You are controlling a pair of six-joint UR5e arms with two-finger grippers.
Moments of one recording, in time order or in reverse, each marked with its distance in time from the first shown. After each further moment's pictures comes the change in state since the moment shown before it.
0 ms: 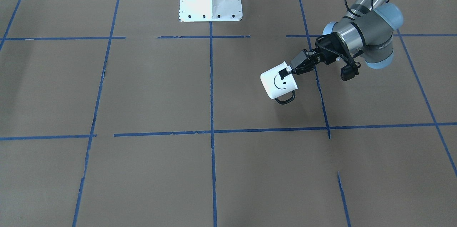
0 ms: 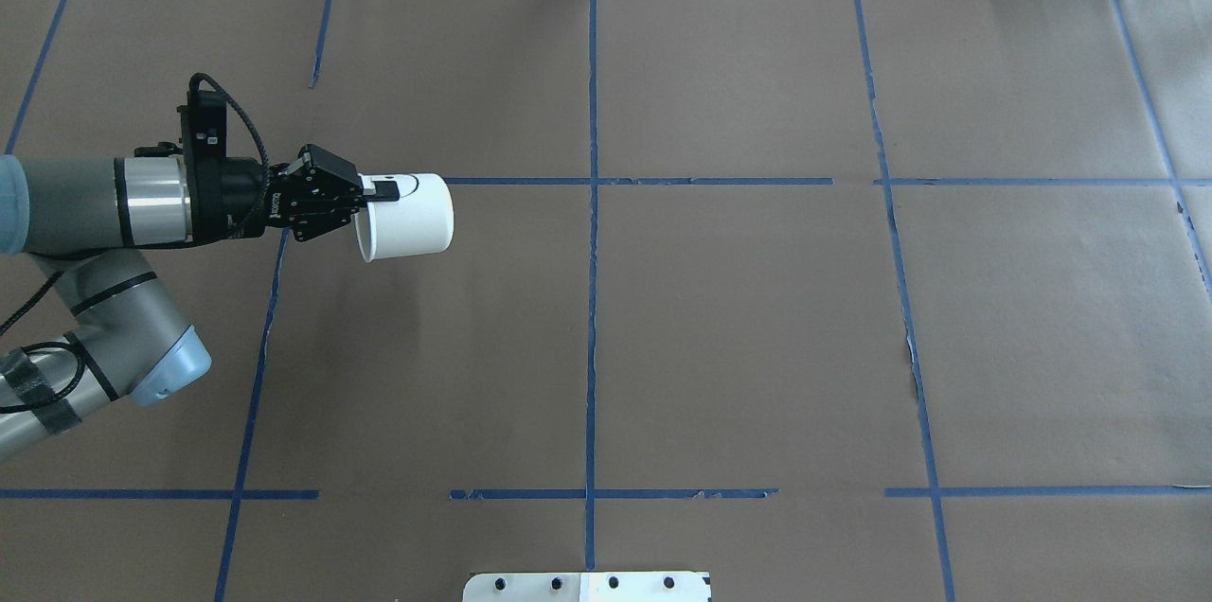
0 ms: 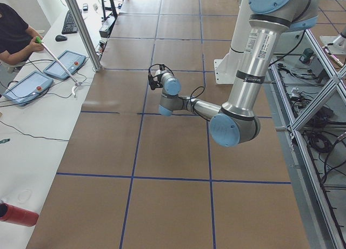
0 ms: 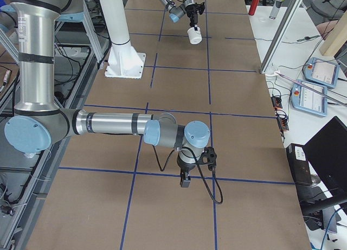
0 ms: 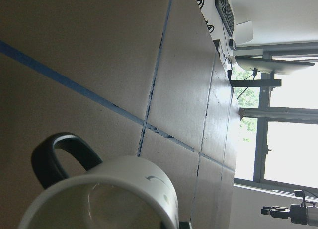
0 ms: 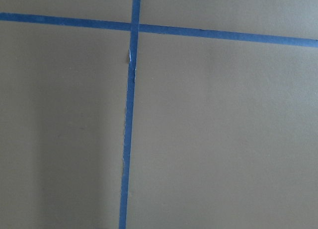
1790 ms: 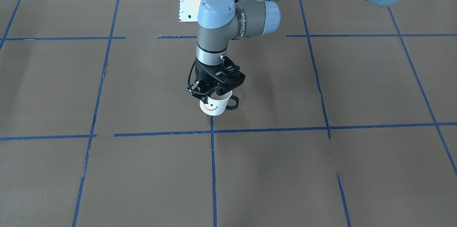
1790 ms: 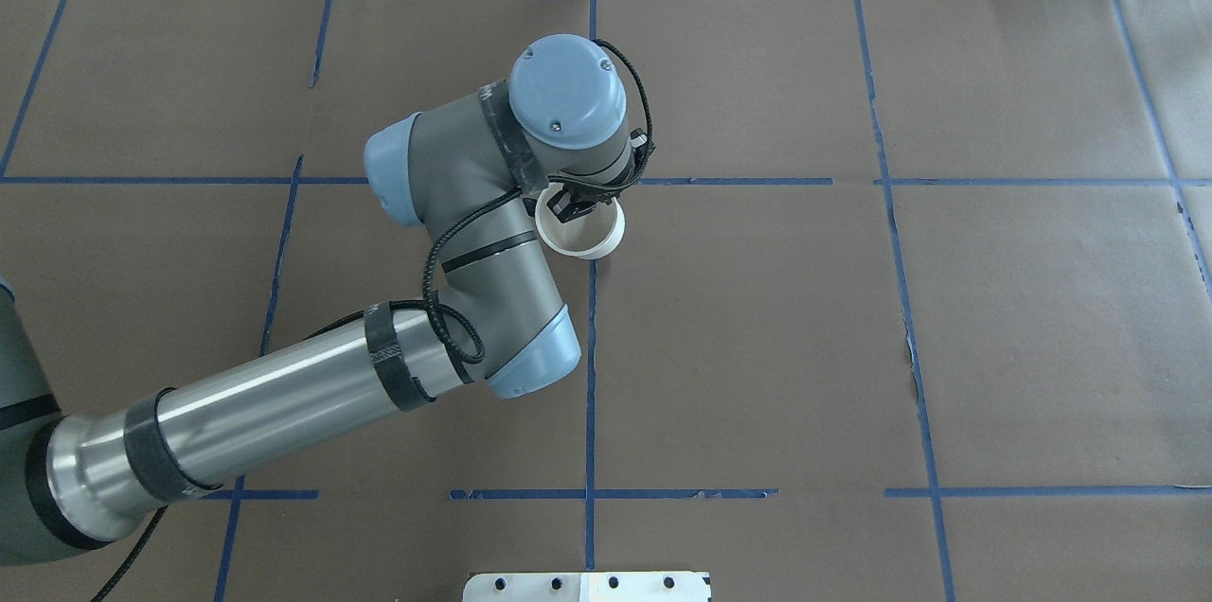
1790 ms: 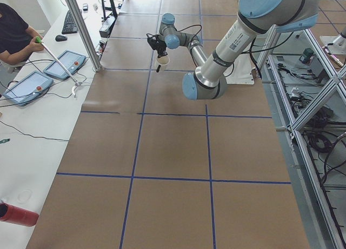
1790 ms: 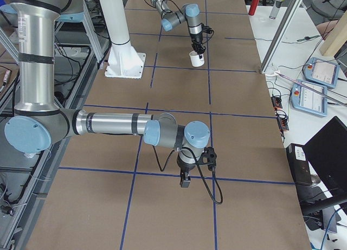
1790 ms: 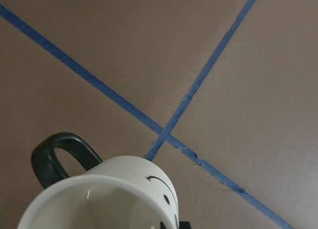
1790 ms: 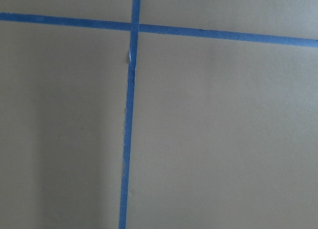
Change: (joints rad) left arm 0.186 -0.657 0.116 1.507 0.208 0.098; right arm 0.000 0.000 0.000 0.000 0.000 0.000
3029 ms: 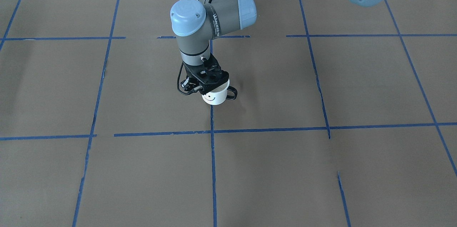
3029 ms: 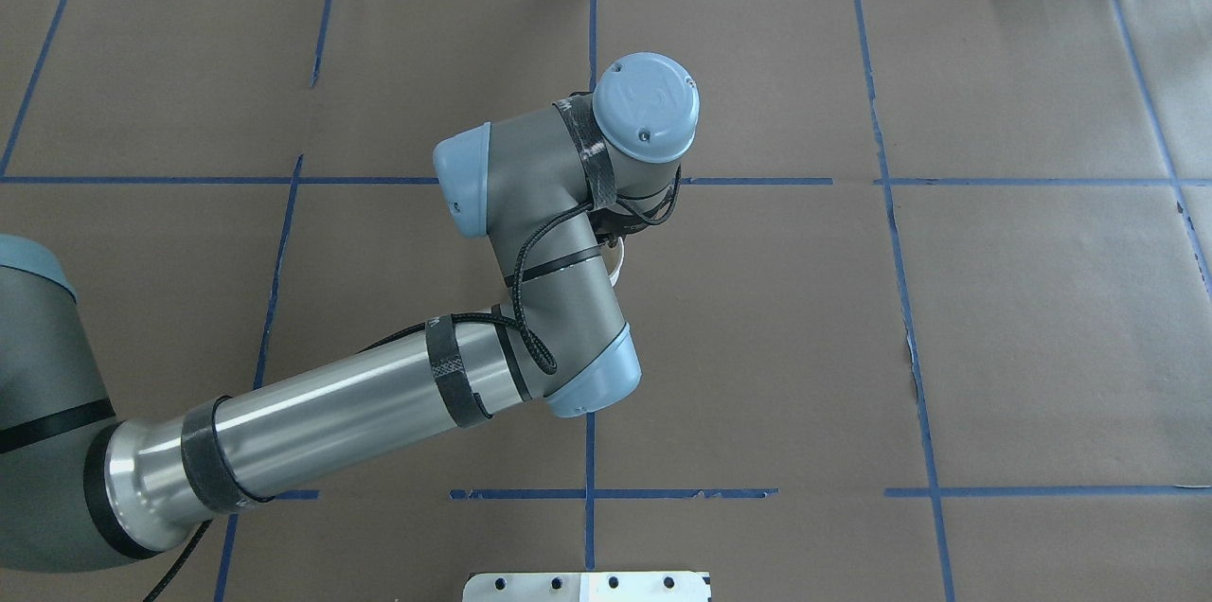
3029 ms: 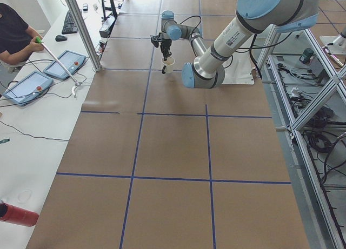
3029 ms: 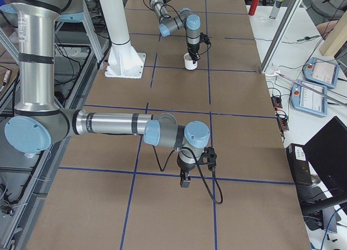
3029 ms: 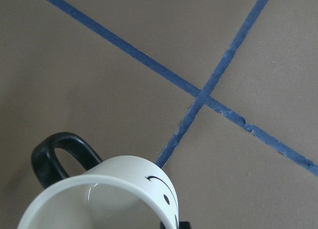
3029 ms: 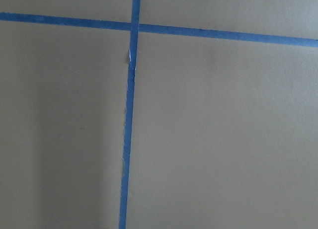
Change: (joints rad) left arm 0.043 -0.072 0.057 0.181 -0.041 0.148; right arm 0.000 0.000 0.000 0.000 0.000 0.000
